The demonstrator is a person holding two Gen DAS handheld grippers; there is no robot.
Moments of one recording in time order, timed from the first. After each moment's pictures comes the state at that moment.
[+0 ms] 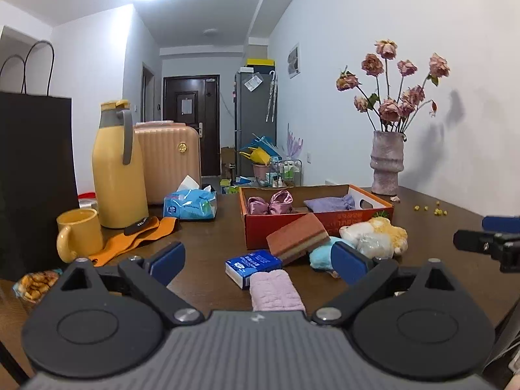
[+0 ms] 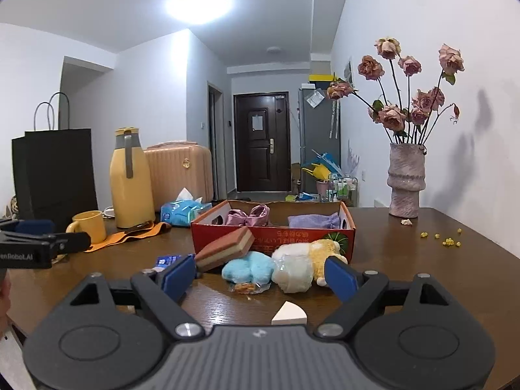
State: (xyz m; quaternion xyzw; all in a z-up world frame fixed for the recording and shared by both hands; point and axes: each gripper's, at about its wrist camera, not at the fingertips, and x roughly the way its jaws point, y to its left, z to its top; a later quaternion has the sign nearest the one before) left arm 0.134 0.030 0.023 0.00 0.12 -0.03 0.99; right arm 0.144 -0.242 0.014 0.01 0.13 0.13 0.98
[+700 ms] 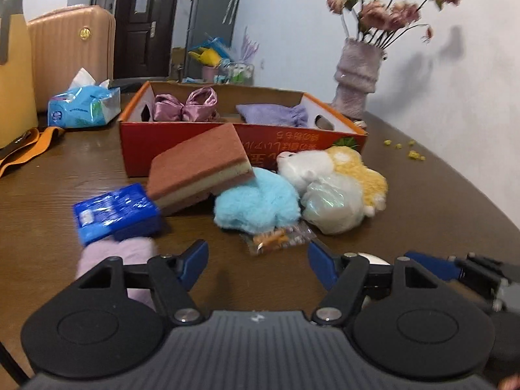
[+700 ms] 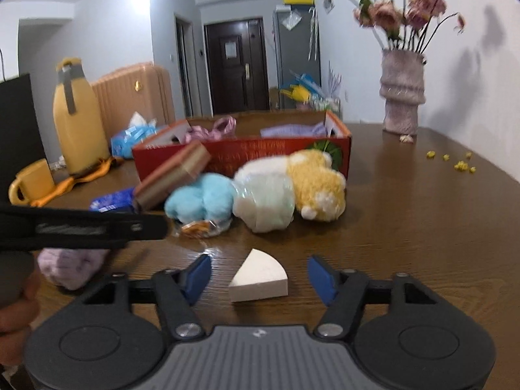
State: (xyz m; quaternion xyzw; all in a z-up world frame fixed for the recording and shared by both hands) left arm 0.311 -0.055 -0.042 -0.04 0.31 -0.12 0.94; right arm 0.268 -0.238 -0.062 0.00 0.29 0.10 0.95
